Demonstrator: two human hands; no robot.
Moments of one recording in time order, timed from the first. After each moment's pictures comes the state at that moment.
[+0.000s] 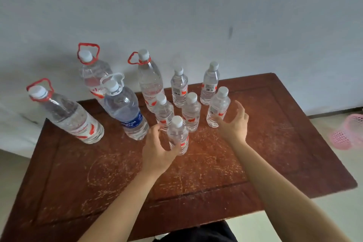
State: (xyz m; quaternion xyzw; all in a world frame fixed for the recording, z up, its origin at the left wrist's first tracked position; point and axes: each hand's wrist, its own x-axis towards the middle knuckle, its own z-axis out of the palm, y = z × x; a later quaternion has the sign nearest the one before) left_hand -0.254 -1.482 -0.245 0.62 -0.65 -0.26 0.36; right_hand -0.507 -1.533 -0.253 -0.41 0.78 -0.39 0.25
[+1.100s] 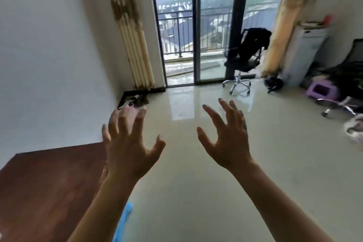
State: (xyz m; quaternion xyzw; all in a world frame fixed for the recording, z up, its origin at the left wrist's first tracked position) left_hand -0.482 -1.112 -0.022 -0.01 -0.95 -0.12 0.28; right_hand -0.519 -0.869 -0.056 -0.14 0.90 -0.24 -0.34
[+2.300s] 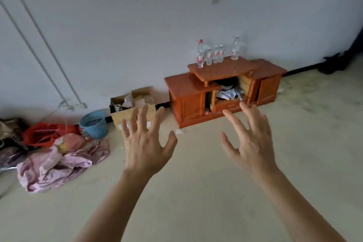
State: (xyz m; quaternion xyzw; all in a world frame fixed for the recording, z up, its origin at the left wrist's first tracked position) left_hand -0.281 0.067 -0.047 -0.78 -0.54 -0.29 0.05; right_hand -0.023 0.003 -0.078 0.67 0.63 0.18 -0.35
